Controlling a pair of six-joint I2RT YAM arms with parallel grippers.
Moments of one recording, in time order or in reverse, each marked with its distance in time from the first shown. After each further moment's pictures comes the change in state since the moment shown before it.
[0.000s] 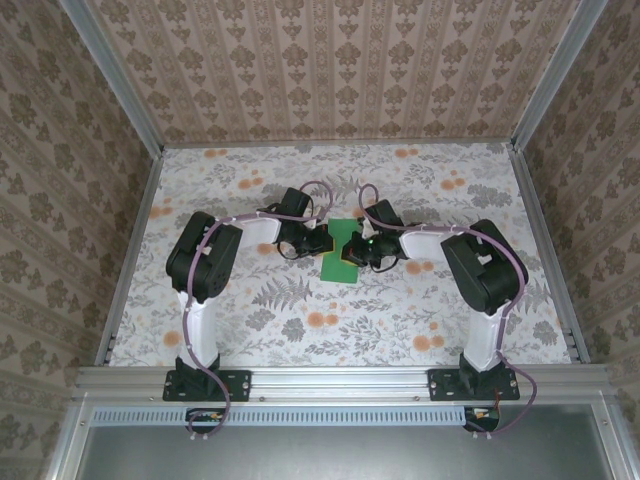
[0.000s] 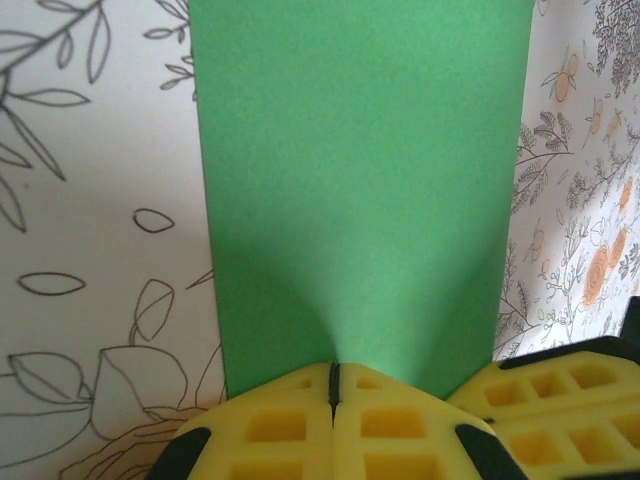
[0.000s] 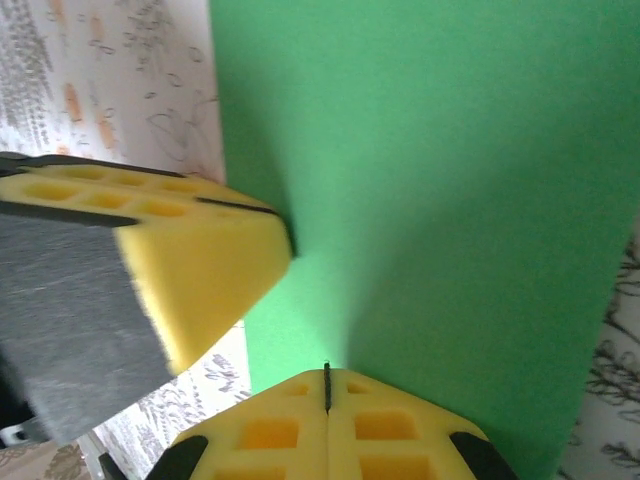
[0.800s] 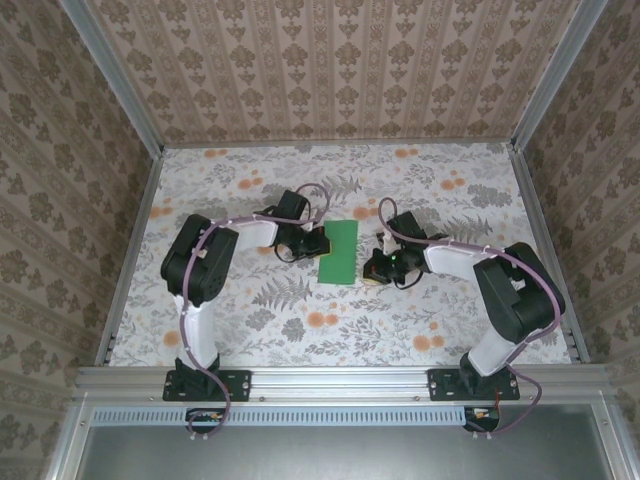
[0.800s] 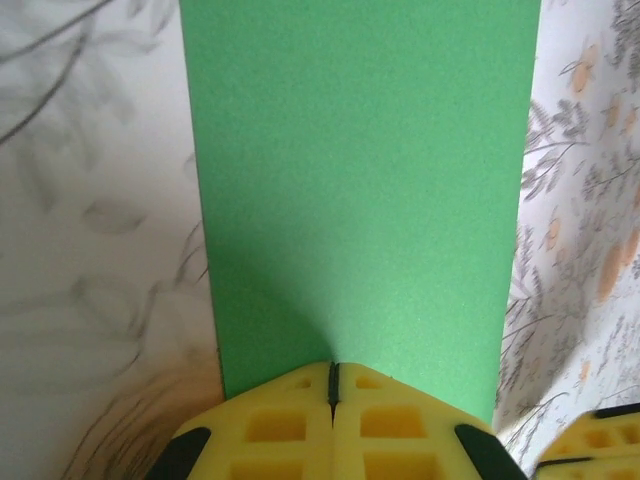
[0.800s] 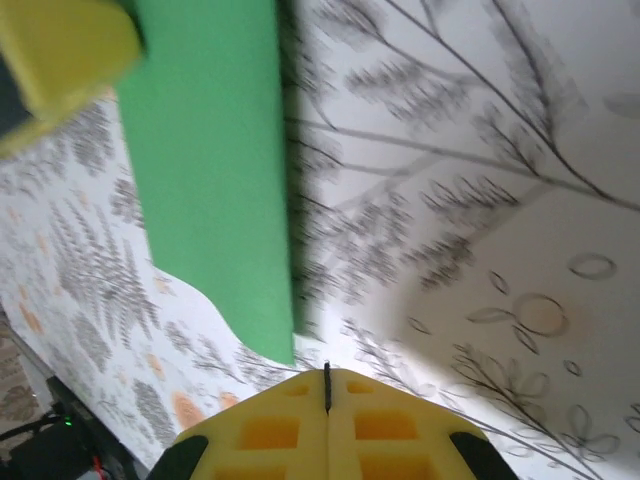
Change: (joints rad) left arm 0.005 -0.072 -0.074 0.006 -0.043 -0.018; right arm -0.052 -0.248 -0.183 -0.176 -0.017 -0.136
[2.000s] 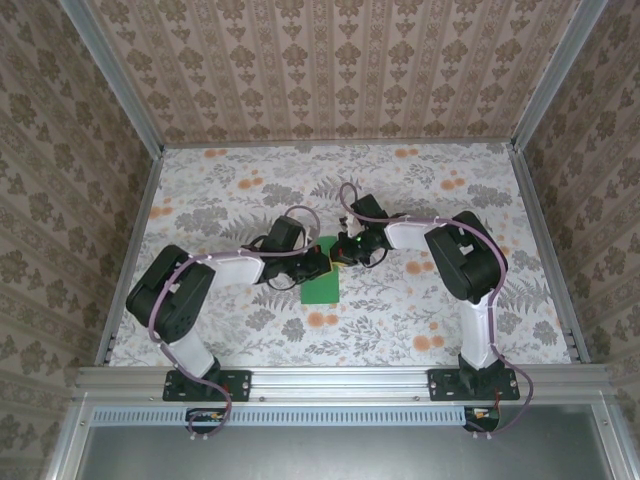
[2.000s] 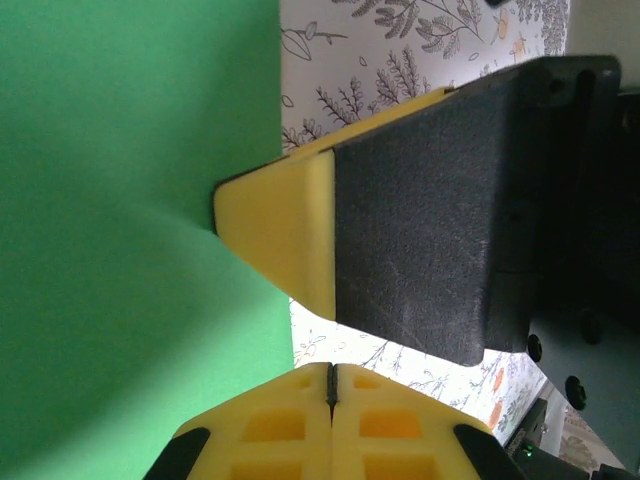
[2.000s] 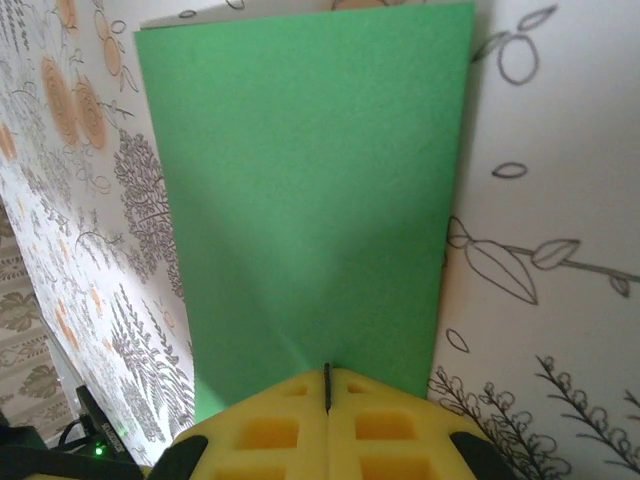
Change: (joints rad) left arm -0.116 -0.286 -0.358 0.324 -0.009 -0.299; right arm 0.088 0.388 0.372 0.040 -0.090 -0.031
